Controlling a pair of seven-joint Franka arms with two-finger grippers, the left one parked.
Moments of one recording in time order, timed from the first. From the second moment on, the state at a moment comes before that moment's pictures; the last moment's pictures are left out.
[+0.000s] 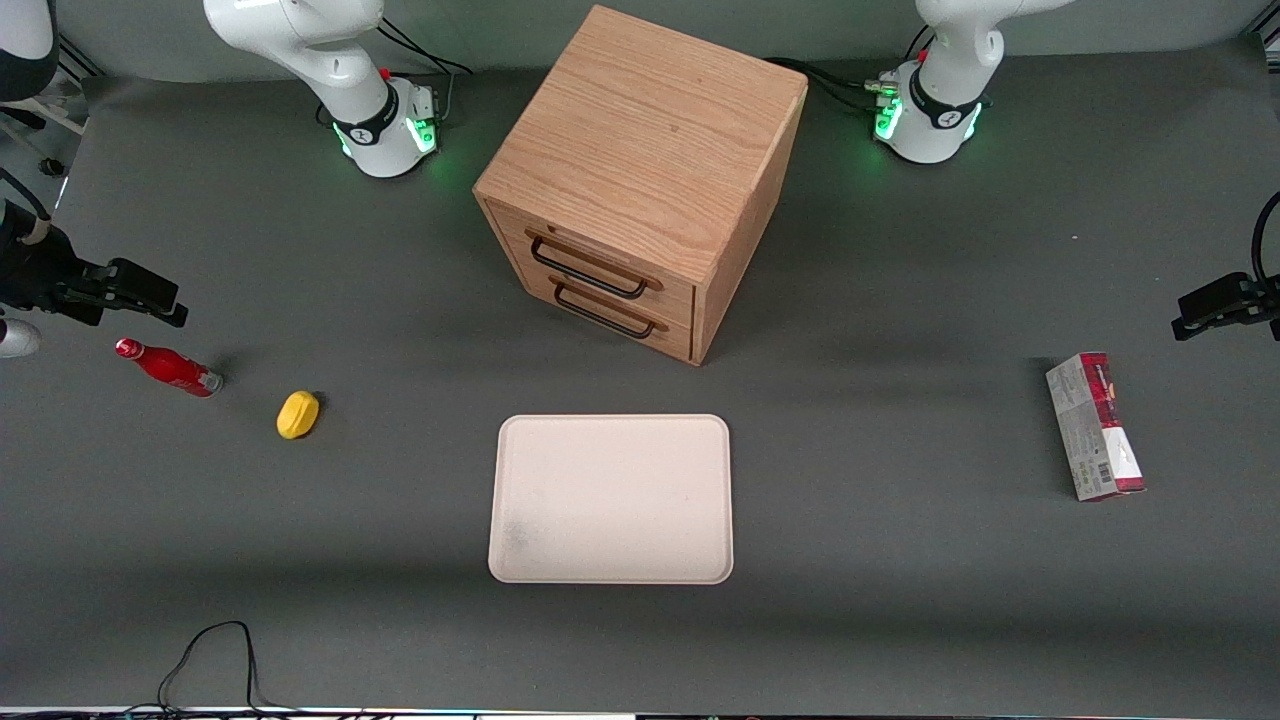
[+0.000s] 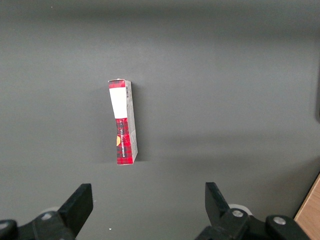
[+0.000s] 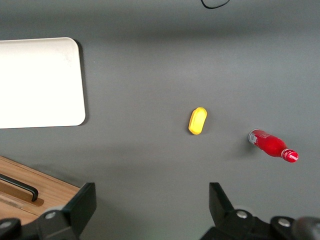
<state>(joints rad) 0.14 0.09 -0.13 -1.45 0.02 1.53 0.08</state>
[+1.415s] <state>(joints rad) 0.08 0.10 -0.53 -1.95 -0.03 2.00 -0.46</state>
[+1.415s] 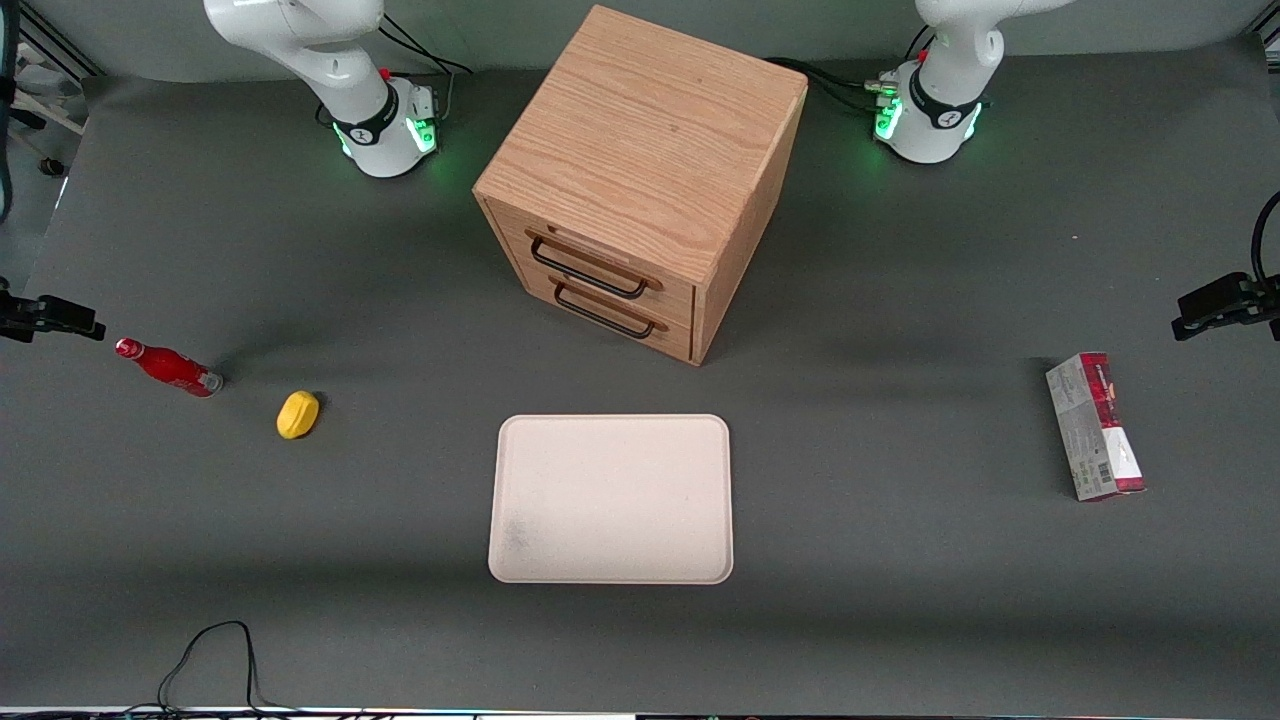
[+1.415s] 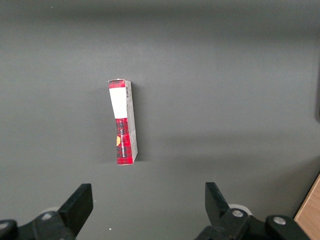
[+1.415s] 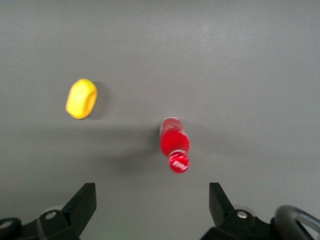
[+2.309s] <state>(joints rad) 0.06 0.14 -0.61 -2.23 0.14 2.37 -0.71</state>
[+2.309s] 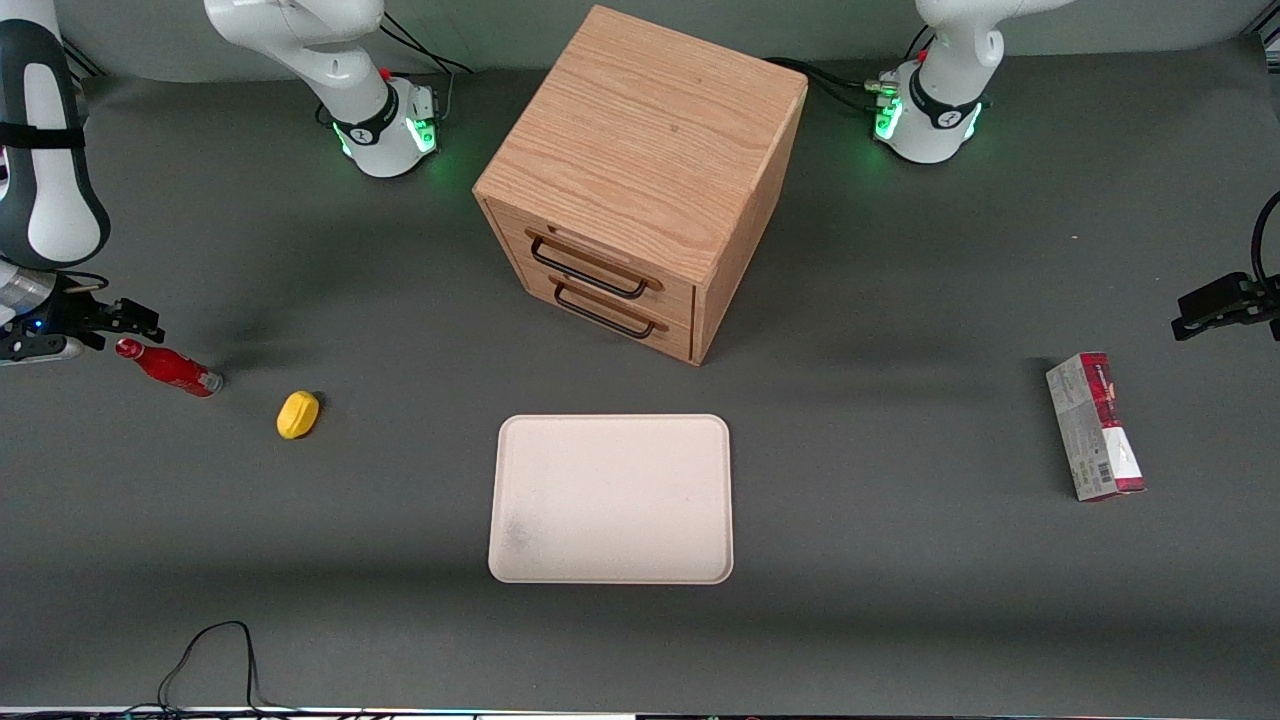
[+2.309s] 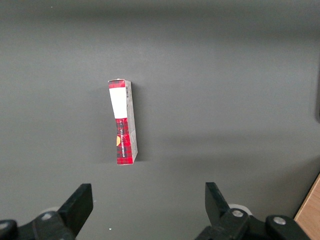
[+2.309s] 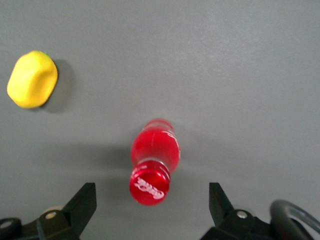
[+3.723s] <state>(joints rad) 0.06 0.19 -0.49 -1.99 0.18 2.15 -0.56</state>
